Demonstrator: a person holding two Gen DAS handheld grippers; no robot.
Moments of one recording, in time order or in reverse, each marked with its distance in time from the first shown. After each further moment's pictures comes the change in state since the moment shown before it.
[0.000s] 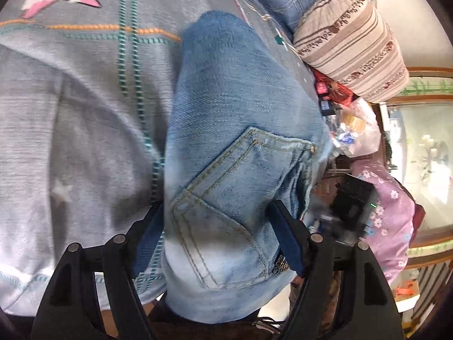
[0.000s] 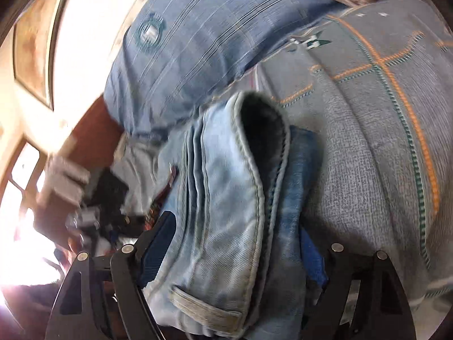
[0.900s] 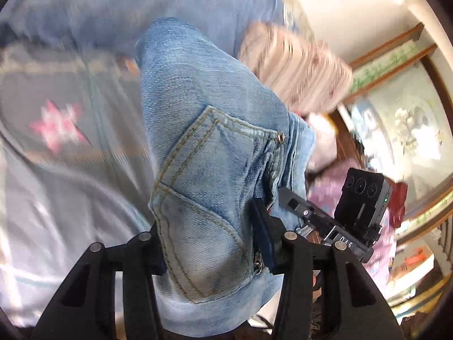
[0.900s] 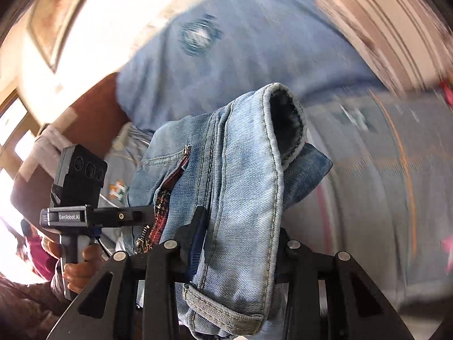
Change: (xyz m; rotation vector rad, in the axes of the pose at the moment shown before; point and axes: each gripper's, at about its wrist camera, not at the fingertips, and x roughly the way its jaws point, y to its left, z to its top) left arm -0.139 -0.077 0.008 0.258 -0.305 -0.033; right arm -0.029 0.169 0.039 -0.240 -0.093 -0.139
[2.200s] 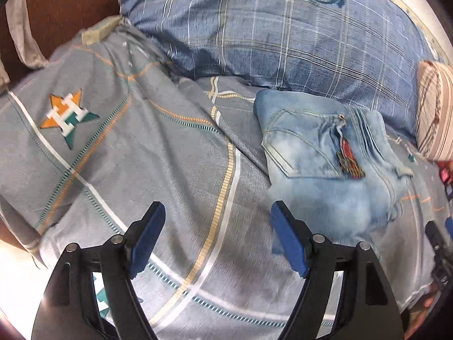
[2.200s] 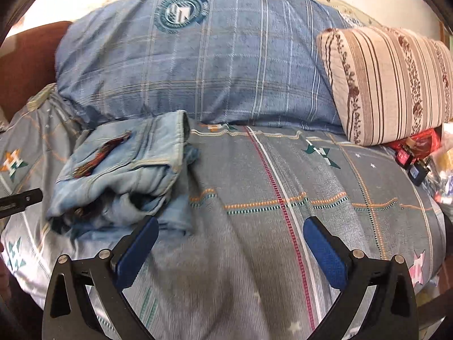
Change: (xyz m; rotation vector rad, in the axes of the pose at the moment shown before) left arm -0.028 0.119 -0.048 -0.076 -0.333 0.944; right arm 0.108 0.043 -0.033 -0.223 -0.099 -0.579
